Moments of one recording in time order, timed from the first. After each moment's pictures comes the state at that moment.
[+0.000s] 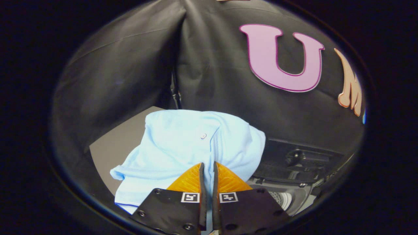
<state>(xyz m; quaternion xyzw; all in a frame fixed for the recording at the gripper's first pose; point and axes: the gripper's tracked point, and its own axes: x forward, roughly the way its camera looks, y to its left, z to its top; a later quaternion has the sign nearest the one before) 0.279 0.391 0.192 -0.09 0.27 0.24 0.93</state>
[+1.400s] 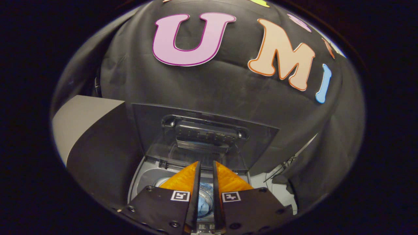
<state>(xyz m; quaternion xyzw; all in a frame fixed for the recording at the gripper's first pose) 0.332 0.152 0.145 -0.12 0.26 0.02 0.96</state>
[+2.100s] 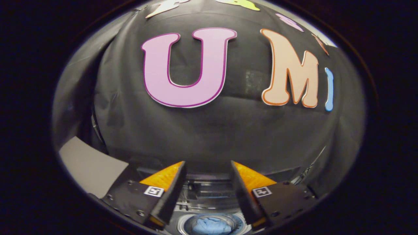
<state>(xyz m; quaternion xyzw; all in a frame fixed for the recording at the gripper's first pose) 0.441 0.215 0.217 -0.02 0.15 0.03 0.99</state>
